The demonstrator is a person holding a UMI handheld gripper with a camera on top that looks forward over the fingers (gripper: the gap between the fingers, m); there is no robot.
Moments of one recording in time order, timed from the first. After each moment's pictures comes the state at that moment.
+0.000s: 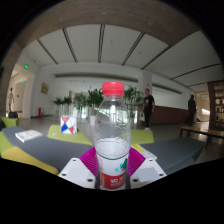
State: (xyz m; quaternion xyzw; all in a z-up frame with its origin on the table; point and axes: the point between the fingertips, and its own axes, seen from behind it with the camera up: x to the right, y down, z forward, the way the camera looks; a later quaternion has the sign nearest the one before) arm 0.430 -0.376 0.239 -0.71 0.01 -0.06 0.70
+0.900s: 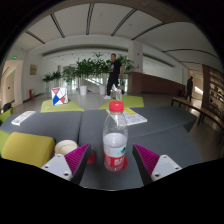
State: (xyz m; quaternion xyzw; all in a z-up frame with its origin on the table) arm 0.443 -0.438 0.126 -0.82 0.08 -0.08 0.57
